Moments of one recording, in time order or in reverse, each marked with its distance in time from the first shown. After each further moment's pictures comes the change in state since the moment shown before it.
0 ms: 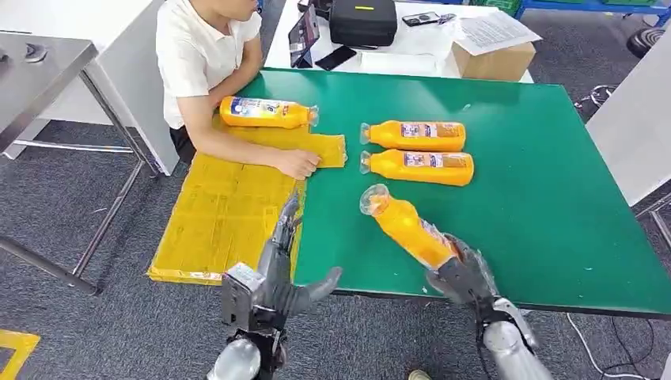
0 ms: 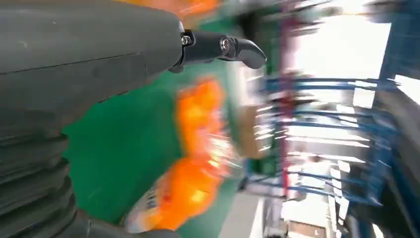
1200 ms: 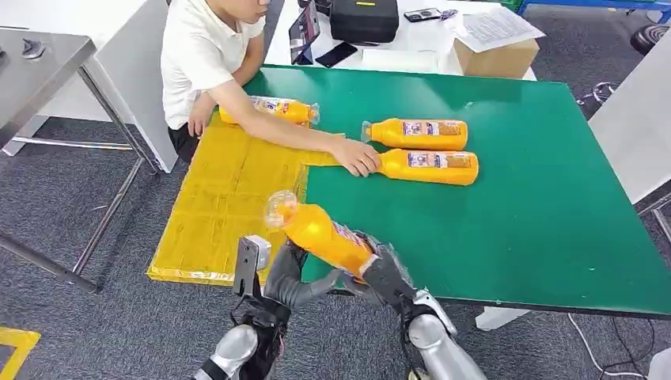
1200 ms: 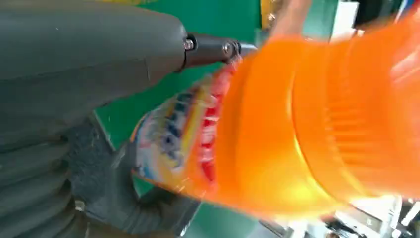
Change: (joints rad) left arm -0.133 -0.002 0.025 0.217 0.151 -0.094 0.146; right arm -0.121 0.231 0.259 0.091 -0.059 -0.004 -0.061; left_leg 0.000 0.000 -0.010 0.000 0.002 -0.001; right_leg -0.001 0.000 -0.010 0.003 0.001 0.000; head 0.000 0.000
